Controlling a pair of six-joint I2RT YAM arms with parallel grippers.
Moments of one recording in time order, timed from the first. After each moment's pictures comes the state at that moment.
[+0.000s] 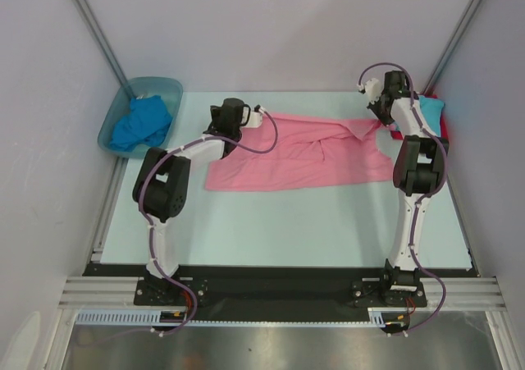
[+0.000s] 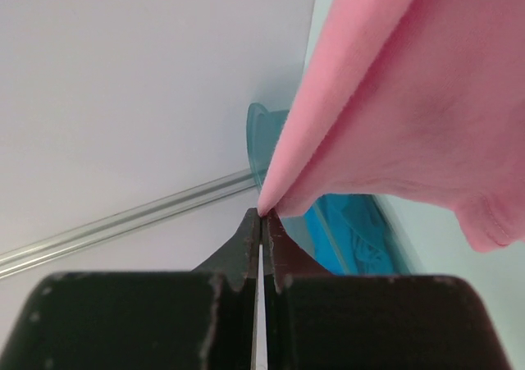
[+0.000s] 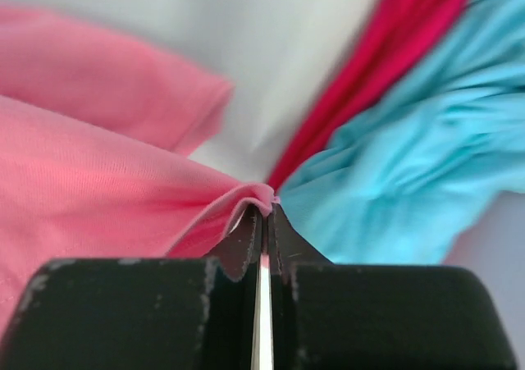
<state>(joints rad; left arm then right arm) -0.40 2.04 1.42 0.19 -0.56 1.37 -0.08 2.36 2.10 -0.69 0.07 -0.77</state>
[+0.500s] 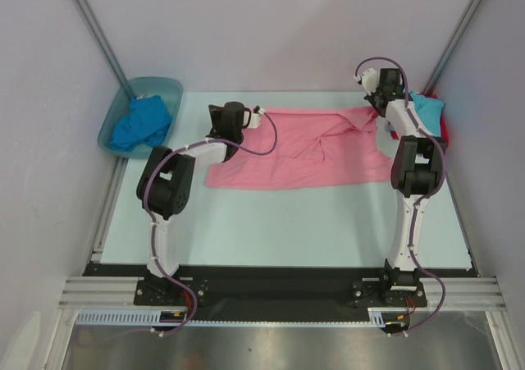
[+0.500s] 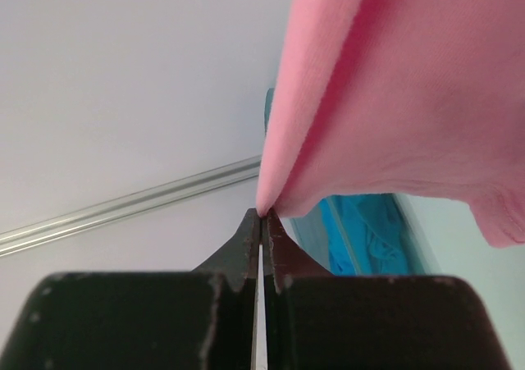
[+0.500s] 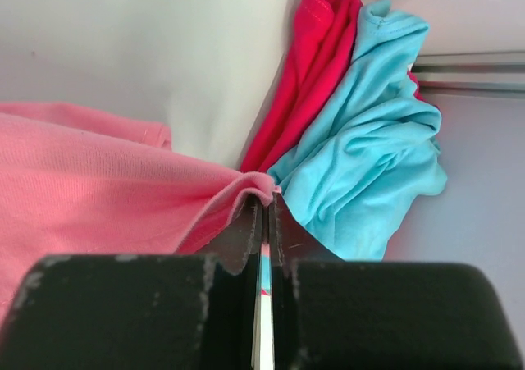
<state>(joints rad) -0.41 2.08 1.39 0.34 -0.64 1.43 -0.04 2.33 2.04 -0.42 0.16 -0.76</state>
